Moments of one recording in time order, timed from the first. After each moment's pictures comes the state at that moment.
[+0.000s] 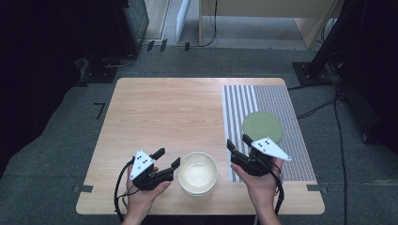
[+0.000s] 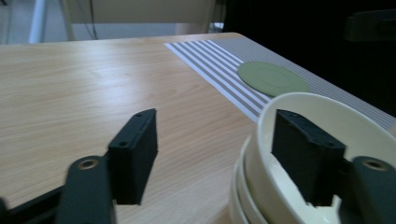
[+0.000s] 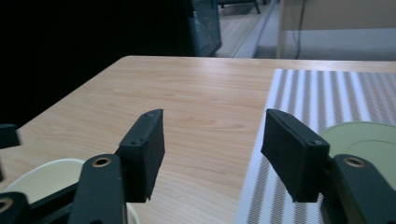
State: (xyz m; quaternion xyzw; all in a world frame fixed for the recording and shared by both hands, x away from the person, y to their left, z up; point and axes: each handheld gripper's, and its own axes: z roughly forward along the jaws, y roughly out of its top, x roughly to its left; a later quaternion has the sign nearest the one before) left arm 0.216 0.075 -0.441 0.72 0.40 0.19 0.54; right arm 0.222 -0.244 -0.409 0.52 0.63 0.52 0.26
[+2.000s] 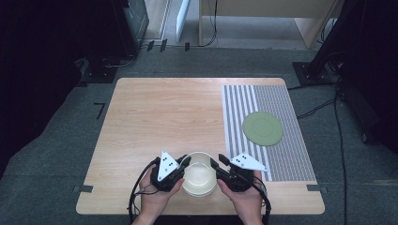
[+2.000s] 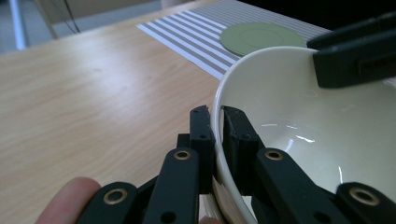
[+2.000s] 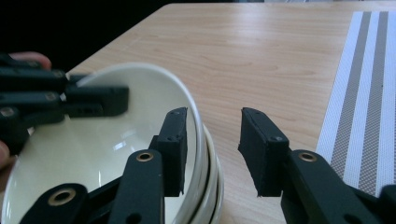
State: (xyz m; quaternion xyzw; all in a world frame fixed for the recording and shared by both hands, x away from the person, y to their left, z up) left arm 0.219 0.034 -0.447 0.78 0.33 0.23 0.48; right arm 0.200 -0.203 -0.445 0.49 0.69 0.49 0.17
